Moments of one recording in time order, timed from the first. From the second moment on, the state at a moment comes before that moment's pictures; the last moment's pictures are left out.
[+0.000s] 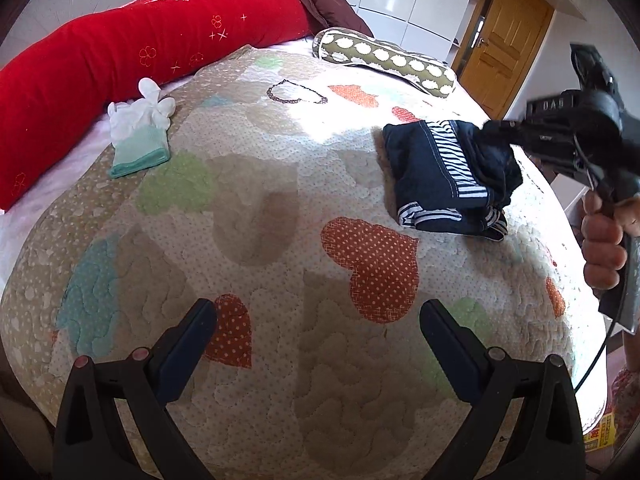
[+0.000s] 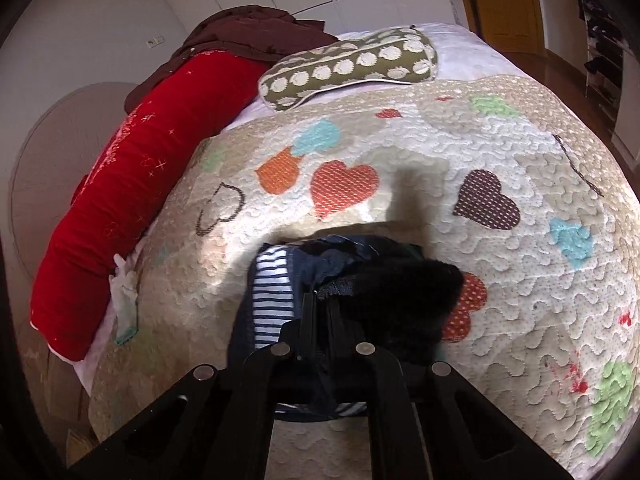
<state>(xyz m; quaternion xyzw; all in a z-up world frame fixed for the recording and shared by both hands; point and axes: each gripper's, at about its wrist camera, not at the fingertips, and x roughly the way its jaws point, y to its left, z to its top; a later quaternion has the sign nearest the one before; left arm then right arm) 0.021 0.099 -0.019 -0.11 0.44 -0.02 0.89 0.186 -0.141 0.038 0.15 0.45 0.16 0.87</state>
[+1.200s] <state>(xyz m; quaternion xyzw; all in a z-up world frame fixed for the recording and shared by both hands) 0.035 0.168 -0.021 -0.21 0.45 0.01 0.87 0.180 -0.133 -0.014 0.06 0.46 0.10 0.88</state>
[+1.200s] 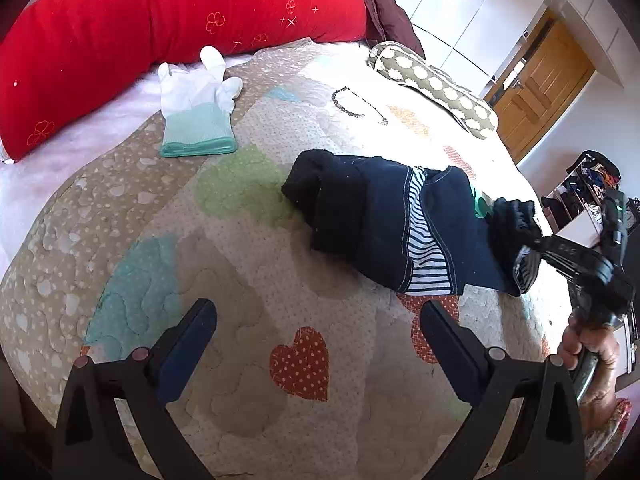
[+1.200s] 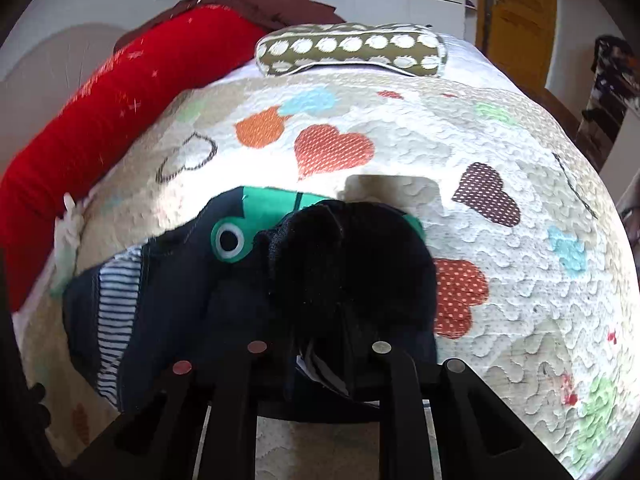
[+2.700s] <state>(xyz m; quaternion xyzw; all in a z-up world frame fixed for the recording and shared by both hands) 0.059 0.159 -0.035 -0.23 0.52 -0.03 0.82 0.007 -0.330 -0.037 0.31 0.43 0.07 0.84</state>
